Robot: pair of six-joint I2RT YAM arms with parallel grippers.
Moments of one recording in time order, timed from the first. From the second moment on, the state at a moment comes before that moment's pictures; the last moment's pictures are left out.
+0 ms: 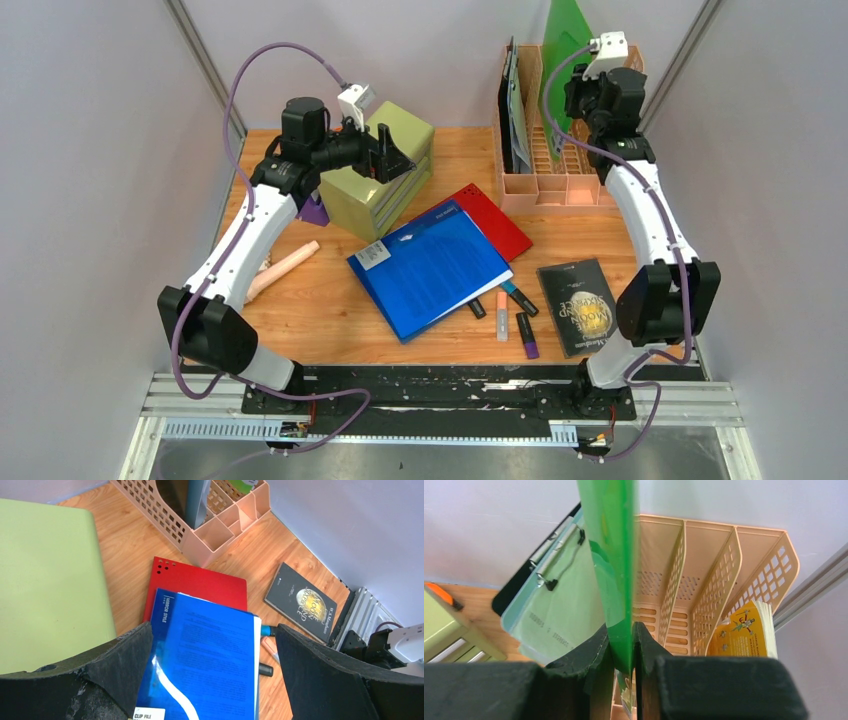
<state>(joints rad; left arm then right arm) -0.31 1.49 1.50 -0.34 0.66 -0.18 0.05 1.66 1.66 -0.07 -0.05 -0.04</state>
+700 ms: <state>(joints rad) -0.31 1.52 1.50 -0.34 0.65 -0.18 0.05 1.70 1.39 0.26 -0.04 -0.04</state>
